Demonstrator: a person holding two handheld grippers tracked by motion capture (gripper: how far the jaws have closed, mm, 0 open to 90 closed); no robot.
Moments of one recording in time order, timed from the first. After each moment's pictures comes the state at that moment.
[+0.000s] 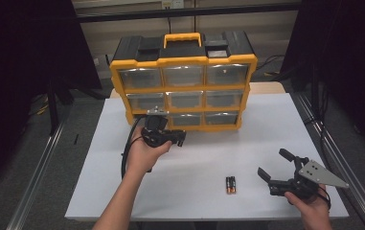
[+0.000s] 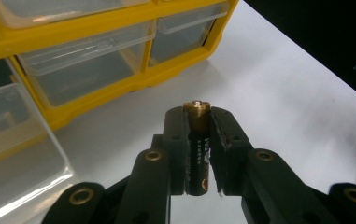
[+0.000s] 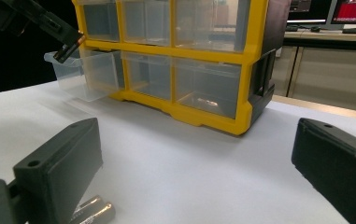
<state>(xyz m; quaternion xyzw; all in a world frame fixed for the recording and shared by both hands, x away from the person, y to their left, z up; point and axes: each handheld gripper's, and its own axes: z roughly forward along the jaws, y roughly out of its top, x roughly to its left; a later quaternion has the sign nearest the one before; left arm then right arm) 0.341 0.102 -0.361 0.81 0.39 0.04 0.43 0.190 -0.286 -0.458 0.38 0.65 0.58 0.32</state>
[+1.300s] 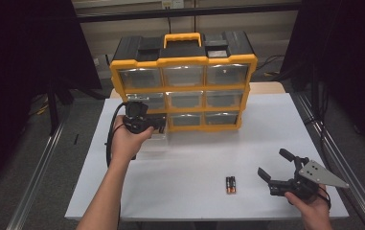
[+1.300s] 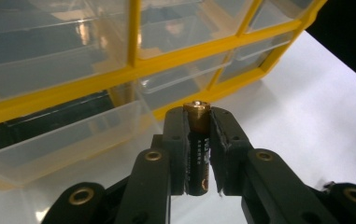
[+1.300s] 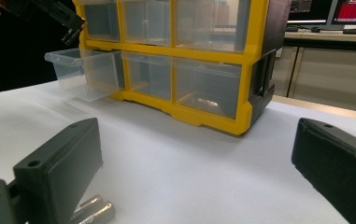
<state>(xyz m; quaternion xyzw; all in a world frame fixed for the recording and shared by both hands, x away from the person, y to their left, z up) 0.371 0.144 -0.345 0.79 0.44 0.09 0.41 0.190 -0.287 -0.458 0.38 0.65 0.58 0.32</state>
